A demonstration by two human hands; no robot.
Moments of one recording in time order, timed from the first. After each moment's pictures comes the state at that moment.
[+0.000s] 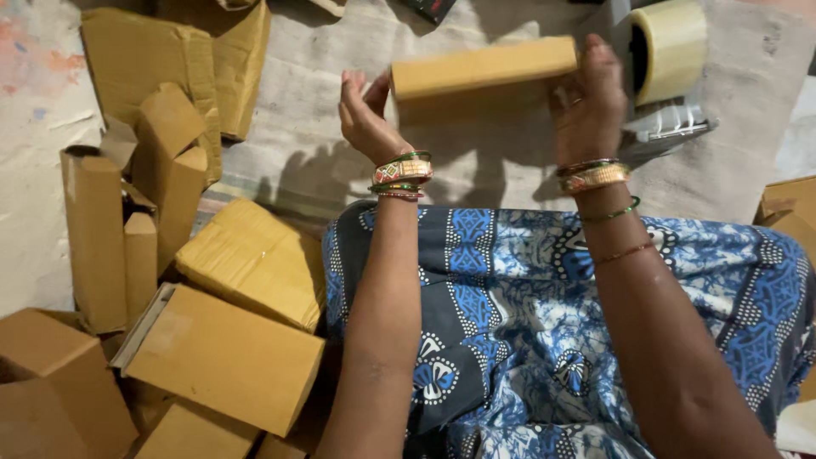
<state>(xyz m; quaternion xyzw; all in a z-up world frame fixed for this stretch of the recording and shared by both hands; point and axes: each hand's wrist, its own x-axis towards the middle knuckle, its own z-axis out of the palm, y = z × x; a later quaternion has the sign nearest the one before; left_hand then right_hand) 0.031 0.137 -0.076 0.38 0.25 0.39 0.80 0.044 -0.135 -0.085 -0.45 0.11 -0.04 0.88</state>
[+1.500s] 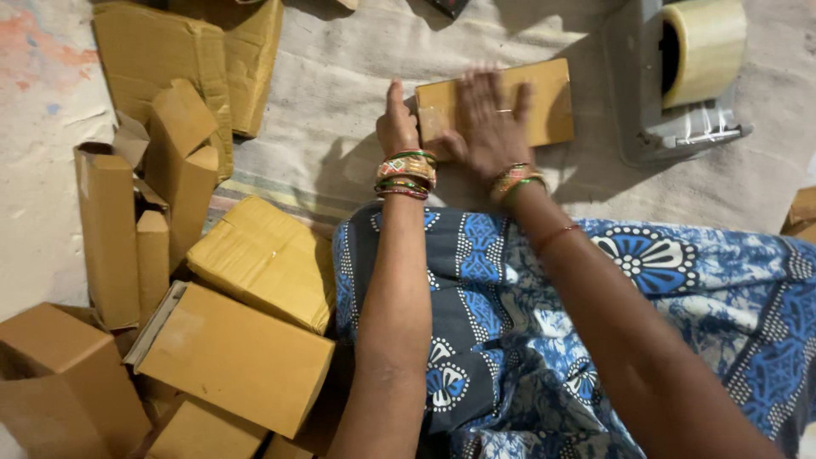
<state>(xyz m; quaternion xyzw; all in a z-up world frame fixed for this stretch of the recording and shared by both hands) 0.048 0.161 -0.158 0.52 0.43 0.12 0.73 0.024 -0.014 -0.102 -0.96 -0.23 0.04 0.12</state>
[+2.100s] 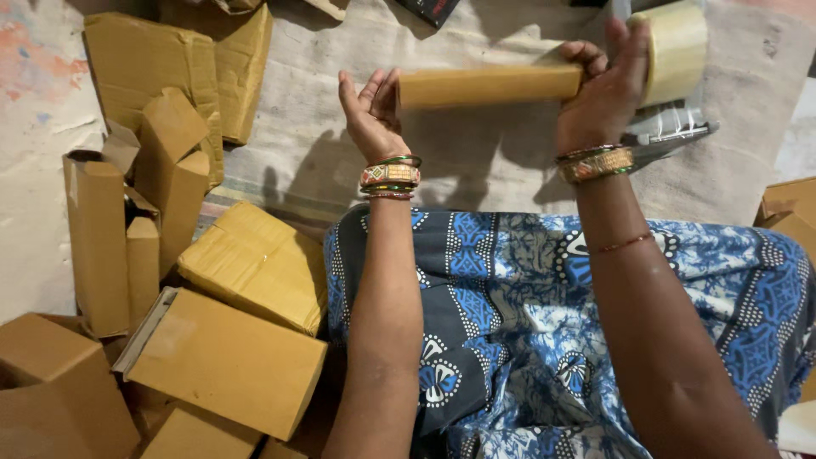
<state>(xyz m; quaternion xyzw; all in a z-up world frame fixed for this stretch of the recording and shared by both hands) 0.034 0.156 -0.096 0.32 0.25 0.20 0.89 0.080 -0.136 -0.096 -0.48 0.05 -0.12 0.87</state>
